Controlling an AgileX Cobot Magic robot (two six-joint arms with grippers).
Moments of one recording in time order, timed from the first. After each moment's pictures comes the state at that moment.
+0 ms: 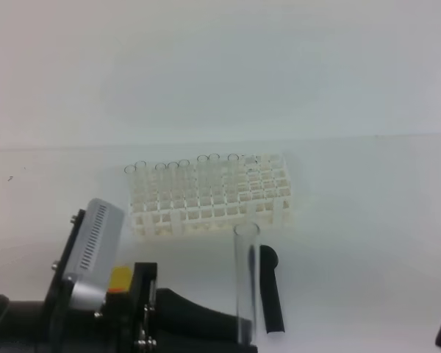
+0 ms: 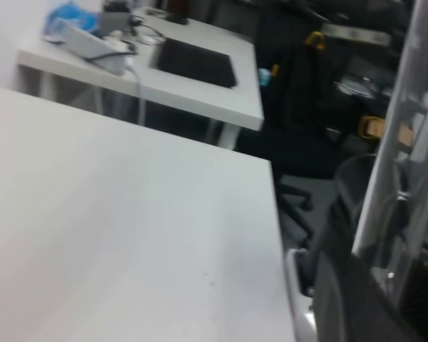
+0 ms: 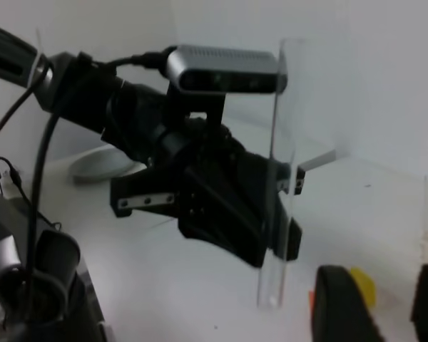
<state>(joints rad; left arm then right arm) -0.35 1.17 -0.48 -1.58 1.19 1.95 0.05 0.48 -0.39 1.52 1.04 -1.40</state>
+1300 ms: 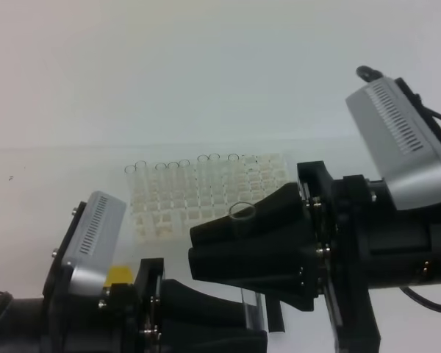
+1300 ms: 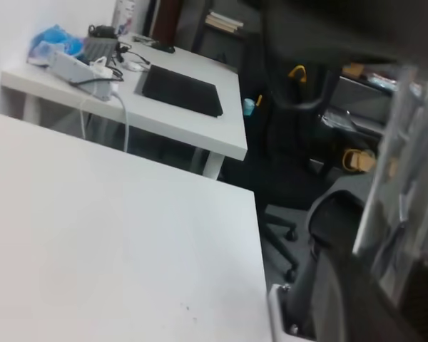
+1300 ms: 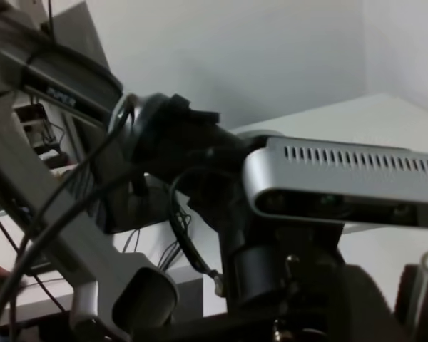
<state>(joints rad) -0.43 1.17 -0.48 -1.67 1.18 1.89 0.66 1.27 -0.89 1.68 0.84 -1.70</state>
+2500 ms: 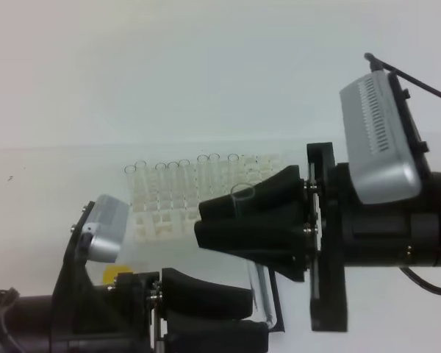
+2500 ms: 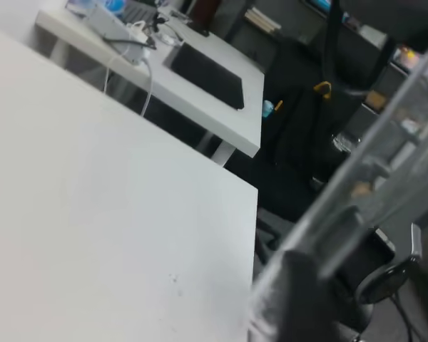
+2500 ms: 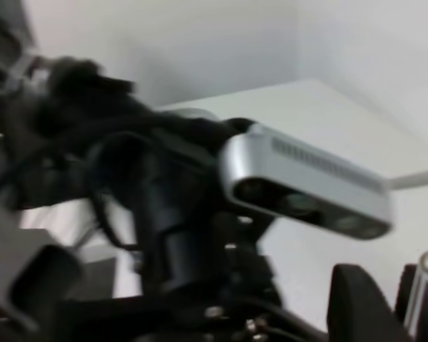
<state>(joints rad) -0.43 1.16 -0.48 -1.67 1.09 1.67 0.67 1.30 -0.92 1.64 0.73 -1.75</state>
